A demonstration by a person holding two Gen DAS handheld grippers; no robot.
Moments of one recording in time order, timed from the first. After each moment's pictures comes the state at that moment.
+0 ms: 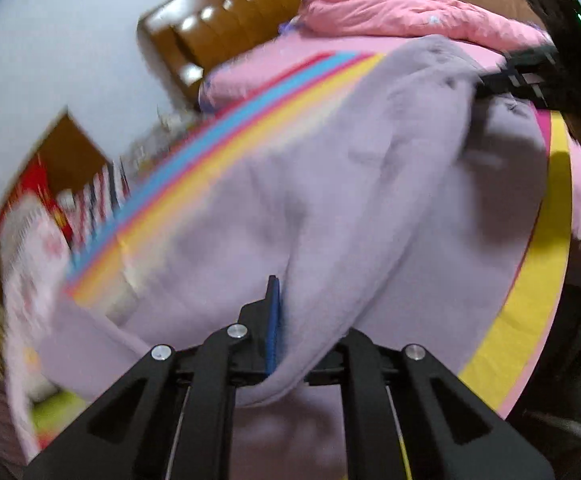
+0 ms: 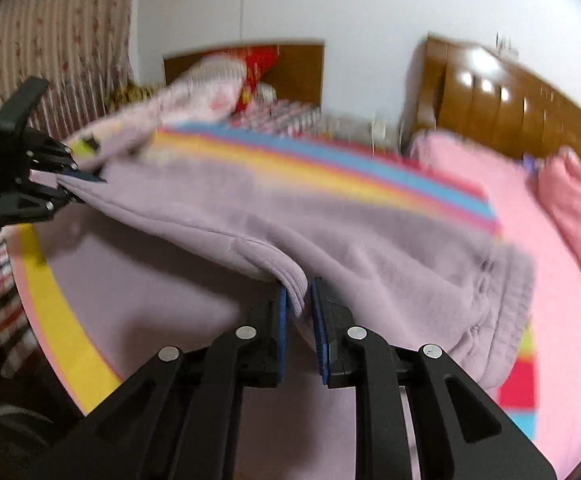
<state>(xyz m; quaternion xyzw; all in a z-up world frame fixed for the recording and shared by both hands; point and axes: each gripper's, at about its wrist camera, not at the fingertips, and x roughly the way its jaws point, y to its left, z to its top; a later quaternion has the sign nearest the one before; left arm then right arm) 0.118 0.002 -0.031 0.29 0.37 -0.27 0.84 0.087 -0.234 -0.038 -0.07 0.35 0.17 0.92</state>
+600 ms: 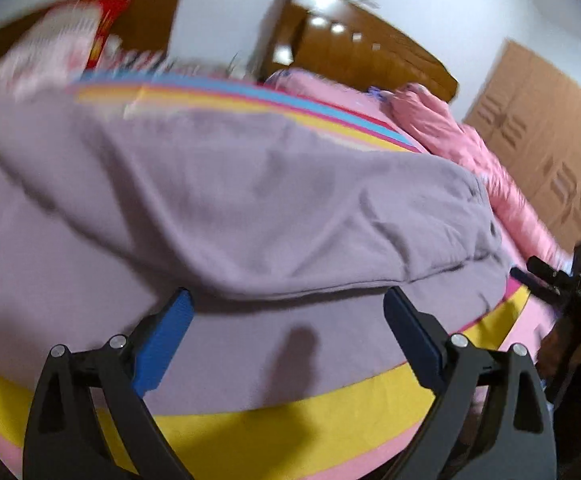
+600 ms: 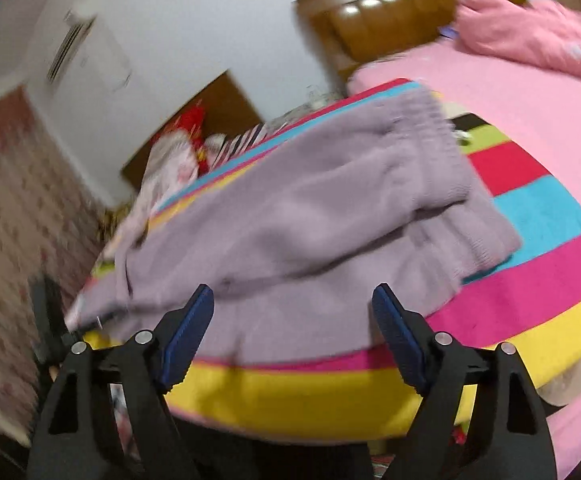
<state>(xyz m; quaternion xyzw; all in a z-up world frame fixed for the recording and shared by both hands) 0.090 0.058 -0.060 -0.11 0.41 -0.22 0.88 0.023 -0.322 -0.047 0.27 0.33 0.10 0.90</state>
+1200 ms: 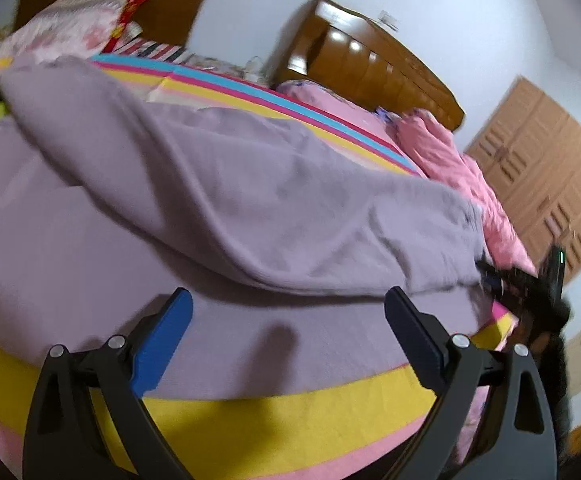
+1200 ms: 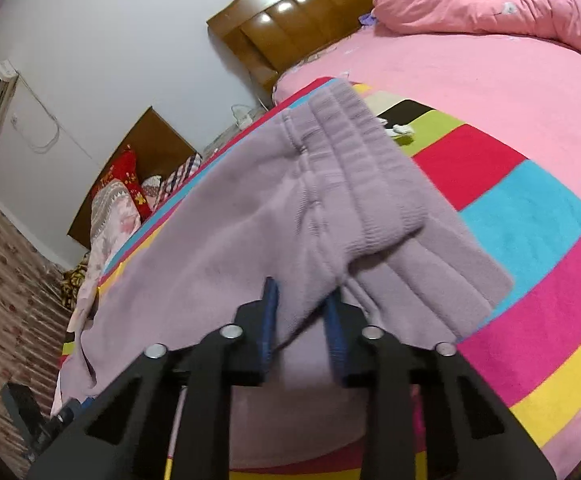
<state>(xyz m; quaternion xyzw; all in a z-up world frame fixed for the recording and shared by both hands) 0.082 0.088 -0.063 -0.16 0.40 -0.20 0.88 0.069 -0.343 -0.074 0.32 0.33 -0.01 0.89</state>
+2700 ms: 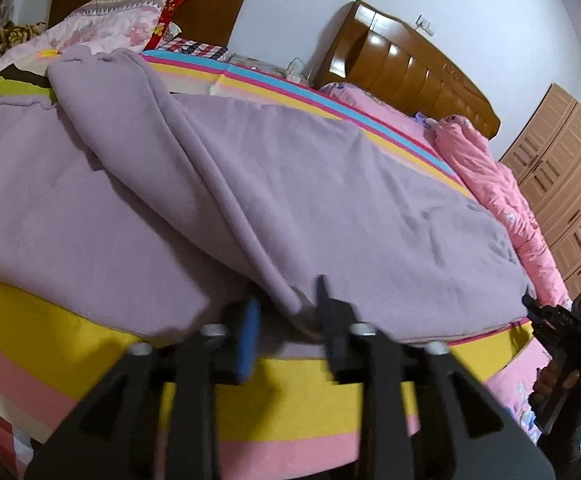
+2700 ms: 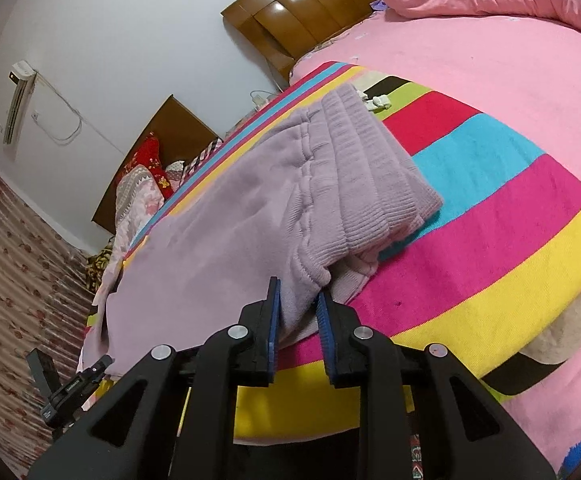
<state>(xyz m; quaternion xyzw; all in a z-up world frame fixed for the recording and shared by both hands) 0.061 0.109 -0.065 -0.15 0.40 -0.14 0.89 0.006 -0.358 -0.081 0.34 0.35 0.04 0.87</state>
